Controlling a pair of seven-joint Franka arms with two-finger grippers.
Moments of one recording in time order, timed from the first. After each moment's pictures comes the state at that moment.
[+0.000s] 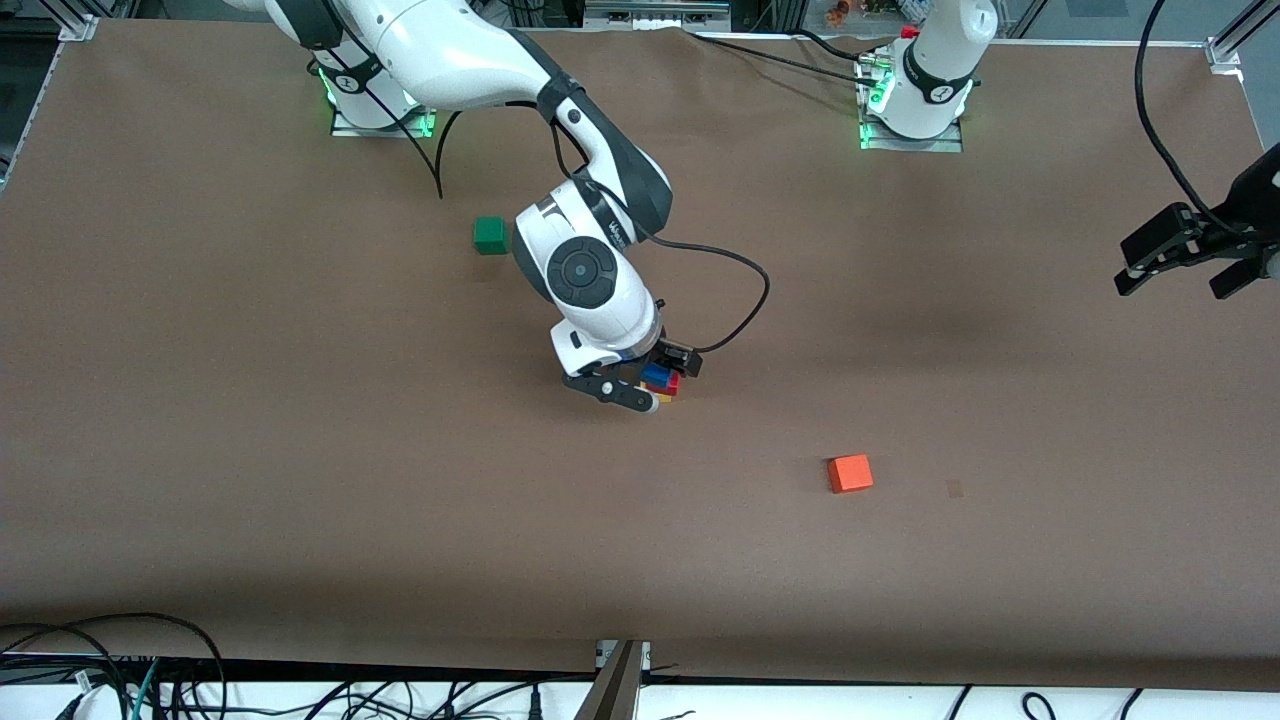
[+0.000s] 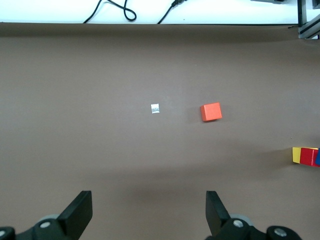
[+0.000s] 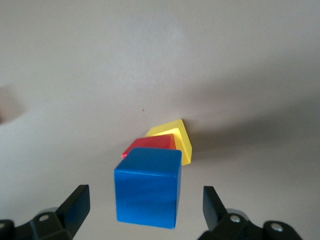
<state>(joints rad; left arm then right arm) -0.07 0.06 0.06 -1.48 -0.03 1.68 0.00 0.78 0.88 -0.16 -1.04 0.33 2.00 0.93</state>
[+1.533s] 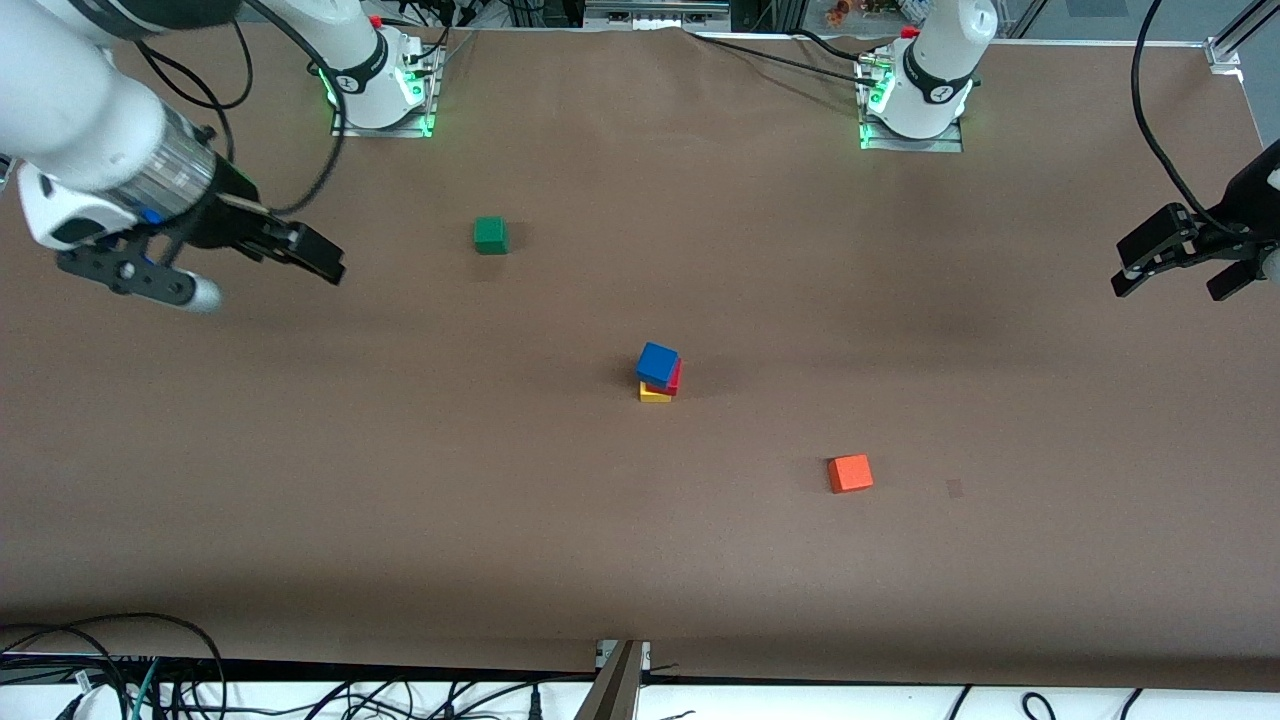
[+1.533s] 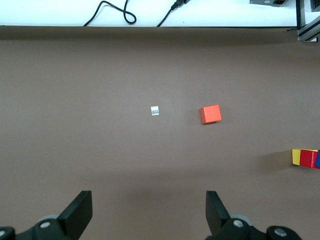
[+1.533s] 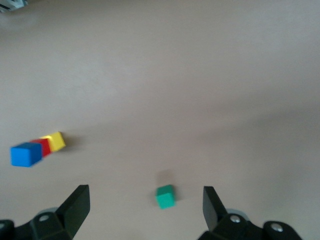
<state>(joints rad) -0.07 0.06 0.07 -1.48 -0.03 1.69 0.00 0.55 0.15 -0.33 -1.40 0.11 1.51 0.50</state>
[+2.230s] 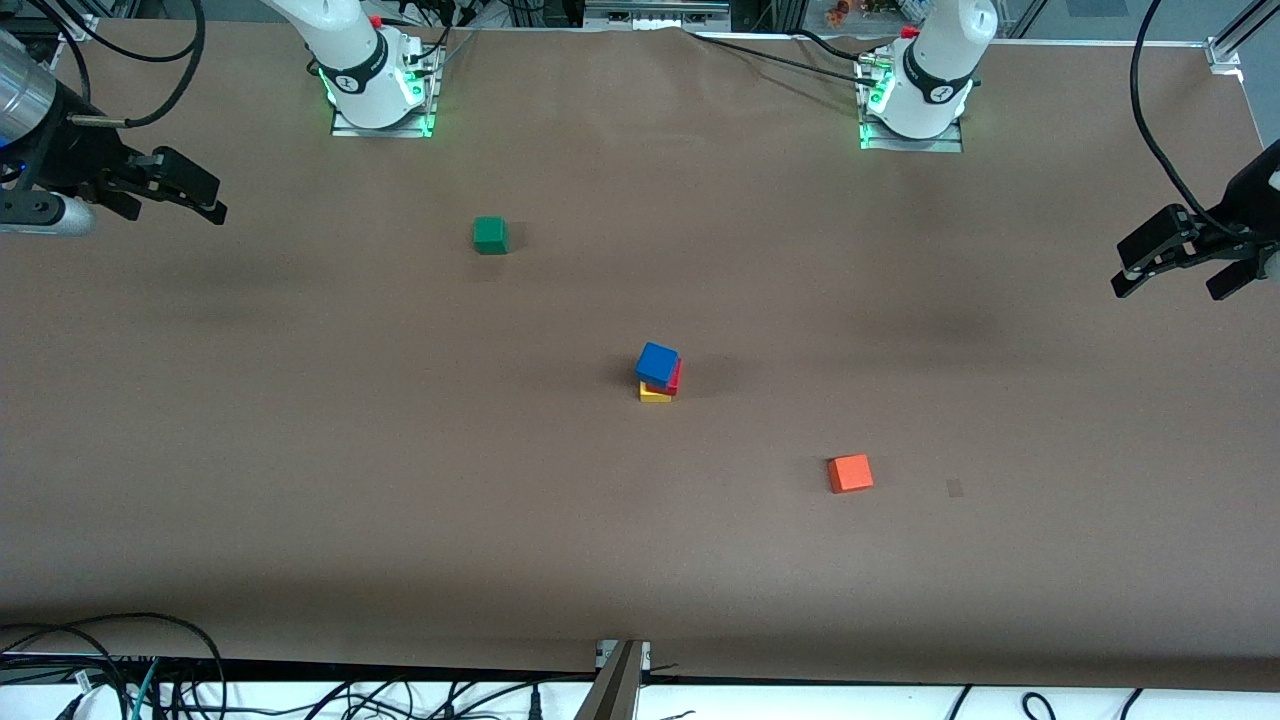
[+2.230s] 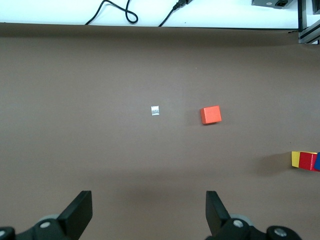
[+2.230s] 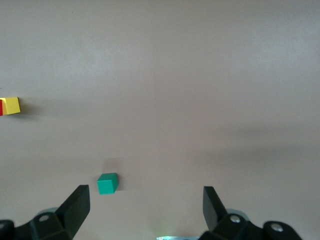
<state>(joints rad) -0.08 0.06 0.07 -1.48 -0.03 1.69 -0.02 0.18 -0.02 -0.09 -1.57 0.04 1.51 0.14</state>
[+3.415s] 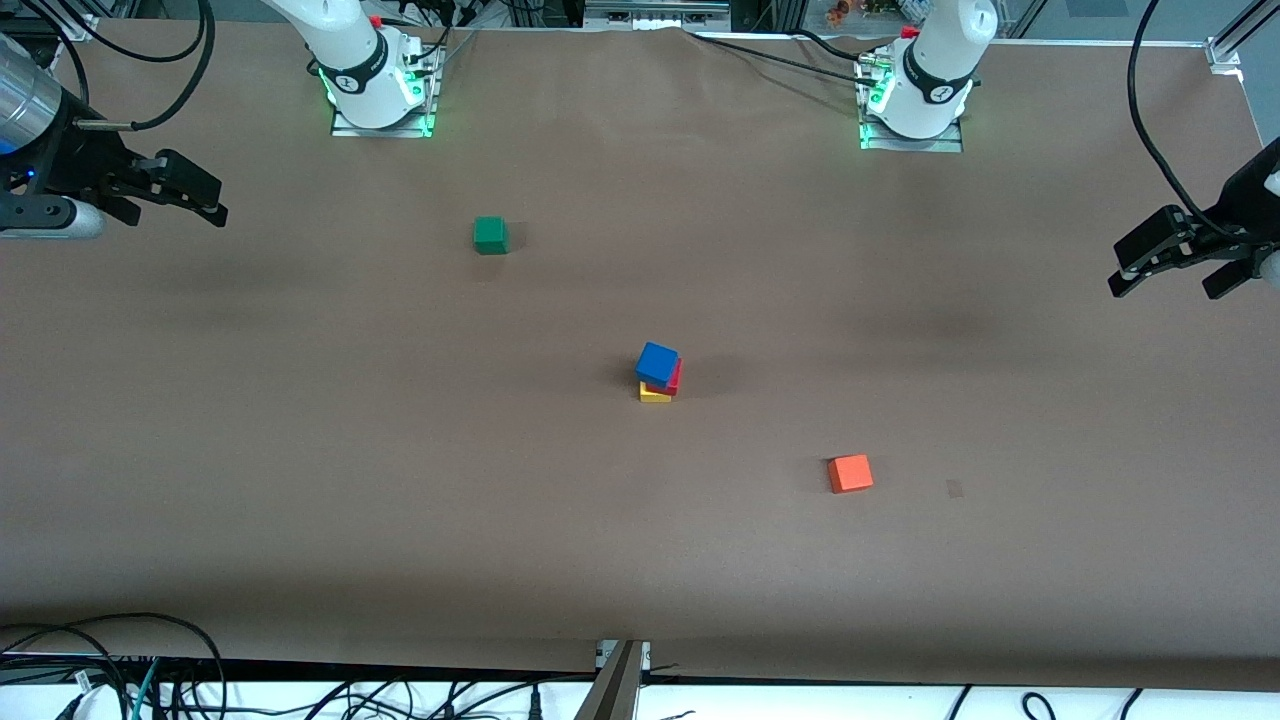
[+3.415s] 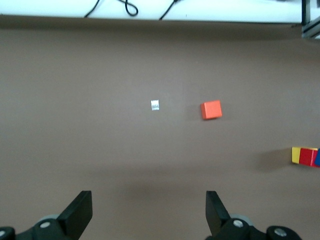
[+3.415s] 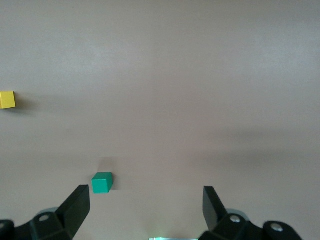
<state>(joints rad) -0.08 0.06 0.07 -1.49 -0.03 1.64 -0.03 0.17 -0.02 -0.08 -1.58 0.03 1.52 0.11</state>
